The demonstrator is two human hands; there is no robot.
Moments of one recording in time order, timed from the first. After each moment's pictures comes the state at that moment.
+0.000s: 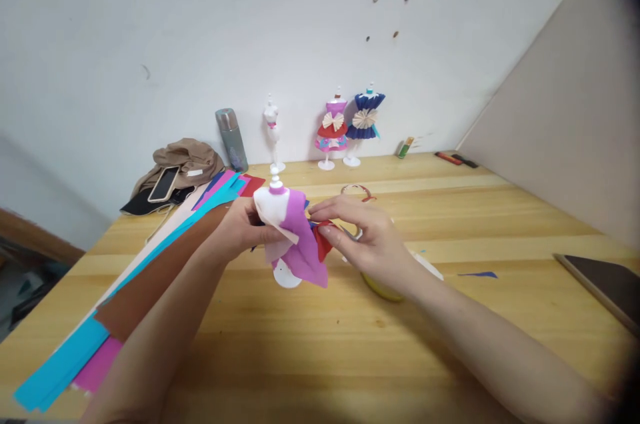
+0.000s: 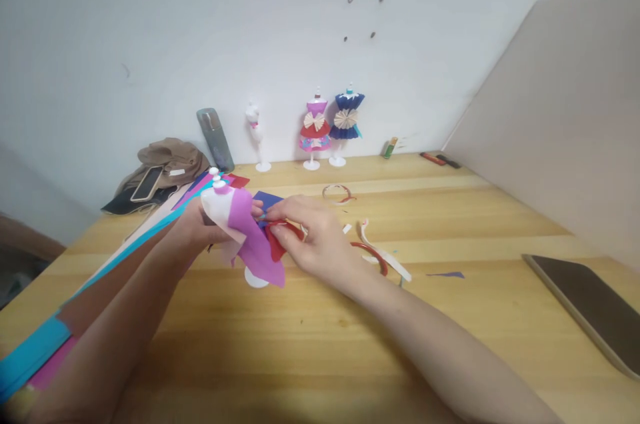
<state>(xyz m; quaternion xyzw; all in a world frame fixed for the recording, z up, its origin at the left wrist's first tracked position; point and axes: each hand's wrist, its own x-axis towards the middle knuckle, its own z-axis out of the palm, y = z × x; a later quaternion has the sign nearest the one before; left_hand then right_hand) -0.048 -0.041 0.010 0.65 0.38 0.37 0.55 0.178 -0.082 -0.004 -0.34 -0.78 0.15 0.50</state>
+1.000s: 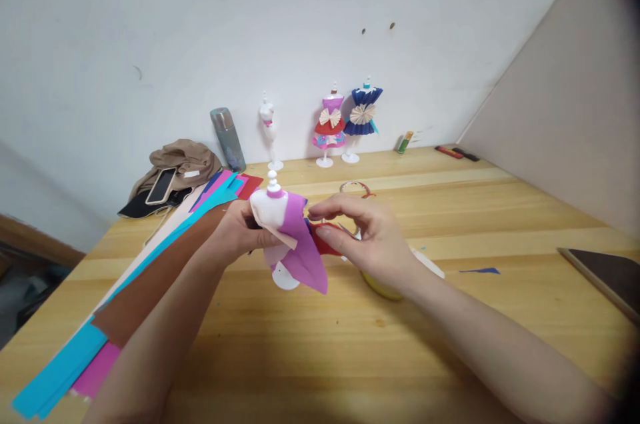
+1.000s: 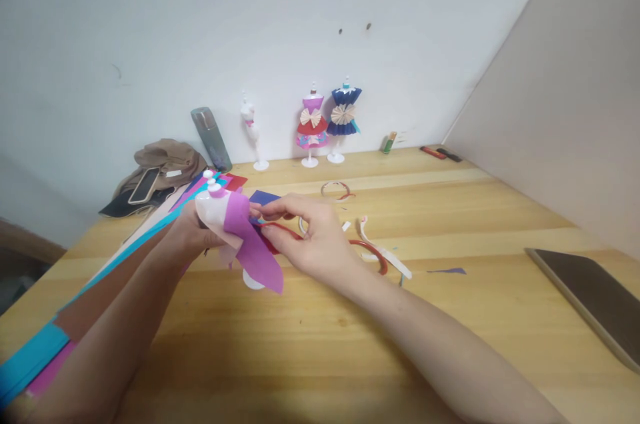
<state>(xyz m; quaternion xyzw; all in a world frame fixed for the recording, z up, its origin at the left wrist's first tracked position) -0.046 -0.041 0.009 0.65 0.37 0.35 0.57 0.174 -0.087 0.005 -0.39 -0.70 0.29 0.53</state>
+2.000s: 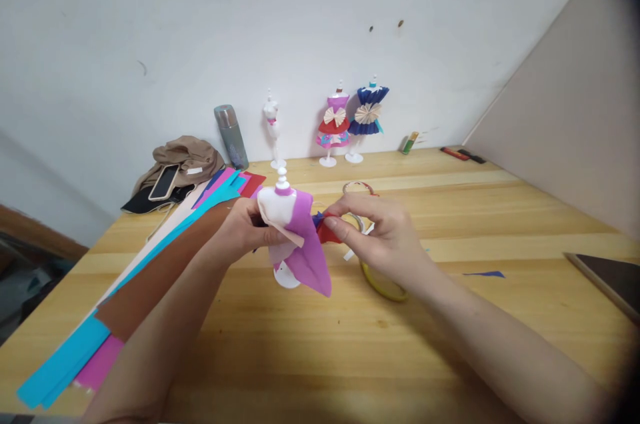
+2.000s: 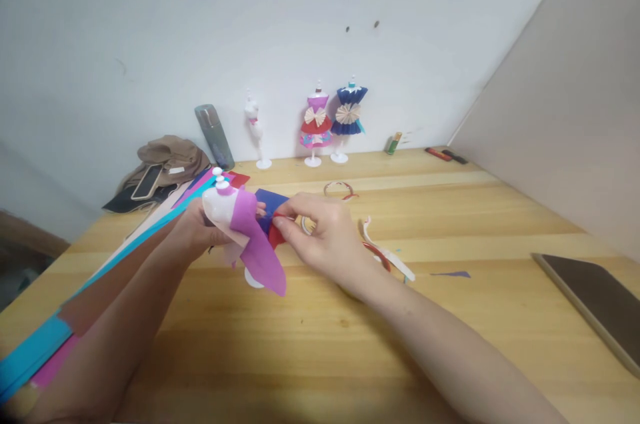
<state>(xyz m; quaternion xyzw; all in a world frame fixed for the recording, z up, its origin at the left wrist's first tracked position) -0.044 -0.040 0.008 0.64 0.37 0.35 0.57 0.184 -0.085 0.005 -0.40 -0.74 0.18 0.50</state>
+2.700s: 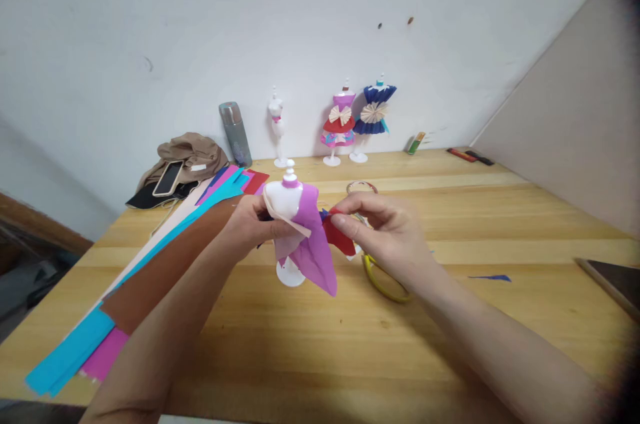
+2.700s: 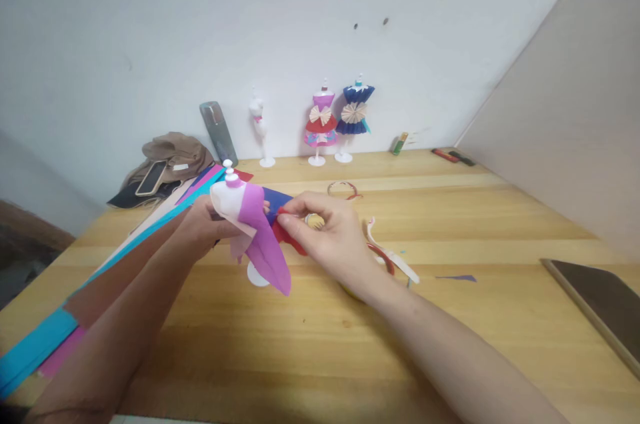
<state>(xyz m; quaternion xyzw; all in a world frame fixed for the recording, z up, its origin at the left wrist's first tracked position) -0.041 -0.037 0.003 0.62 0.38 0.37 0.58 0.180 -0.082 -0.004 -0.40 -0.64 0.35 0.55</state>
